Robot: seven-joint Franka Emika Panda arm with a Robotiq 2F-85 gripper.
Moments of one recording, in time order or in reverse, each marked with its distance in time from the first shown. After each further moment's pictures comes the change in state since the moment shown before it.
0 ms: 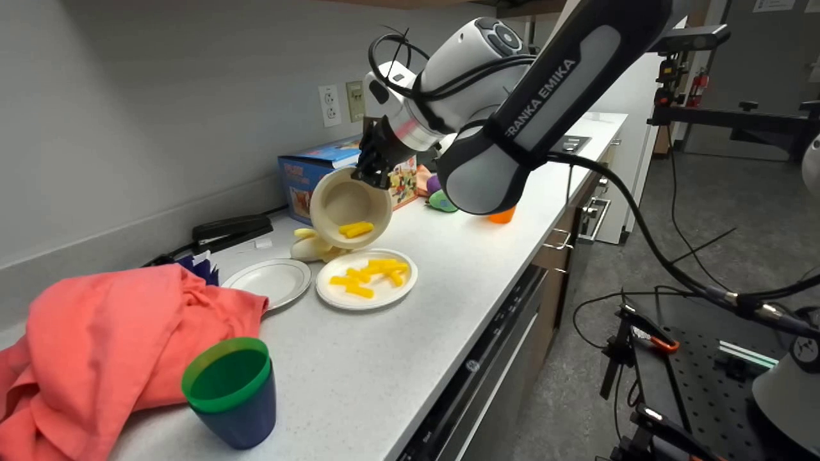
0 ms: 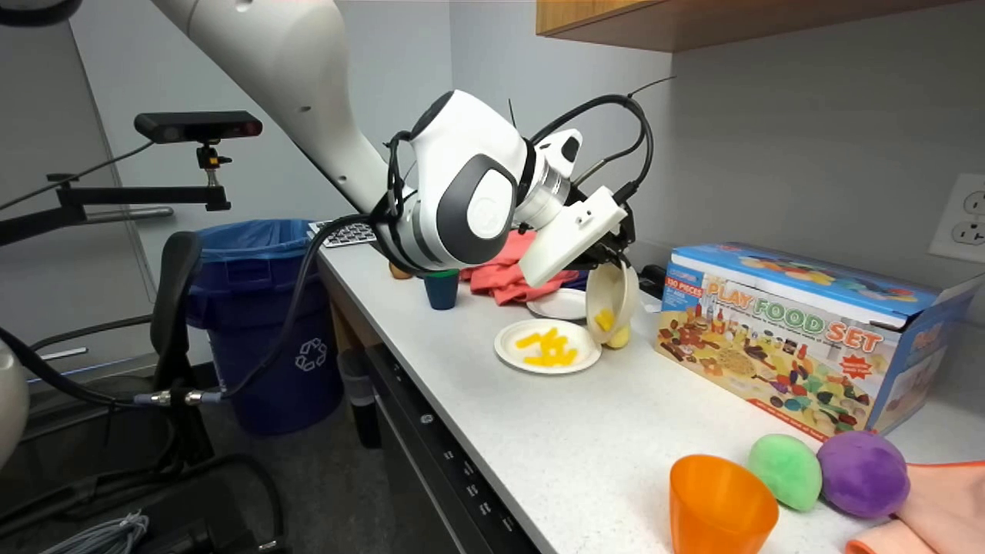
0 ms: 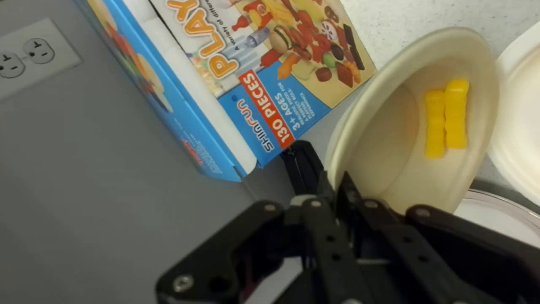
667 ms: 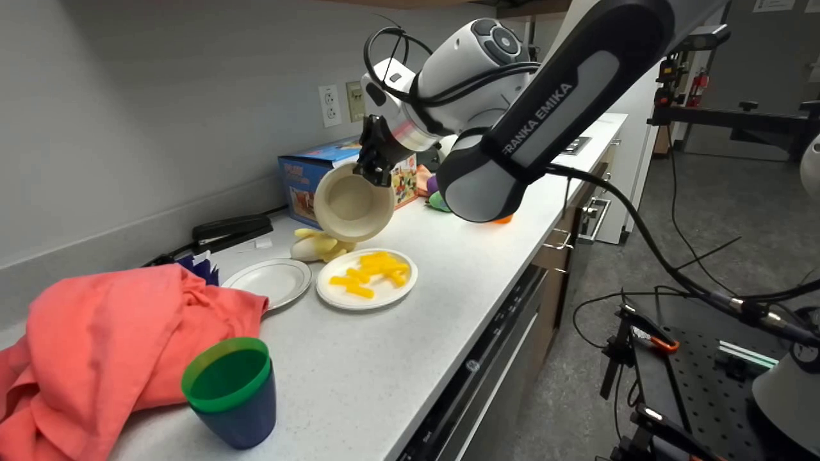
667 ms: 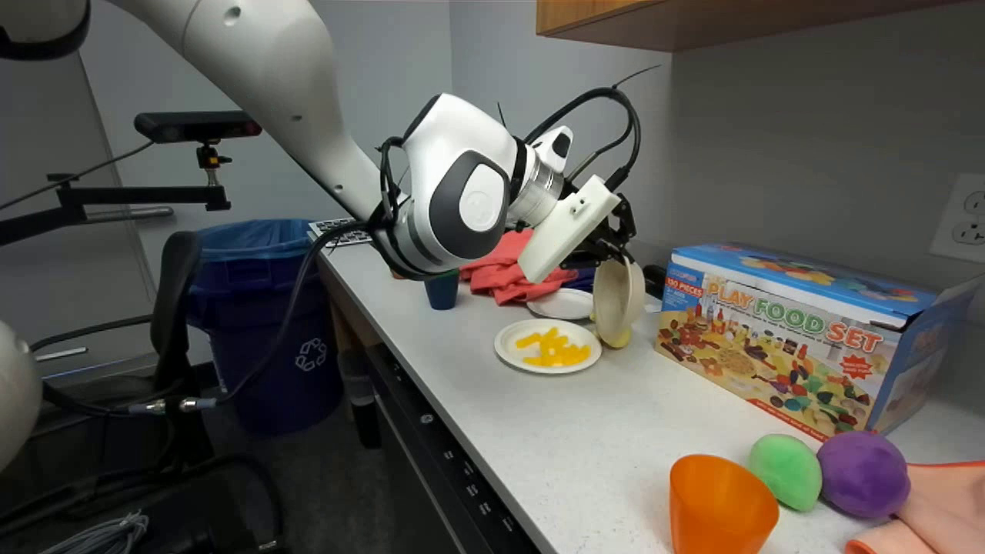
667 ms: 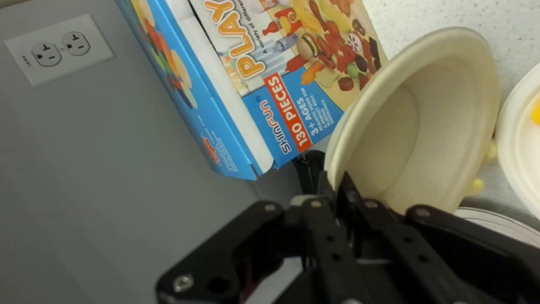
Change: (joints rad) arm 0.133 0.099 -0.137 -0.004 0.025 -0.011 0.005
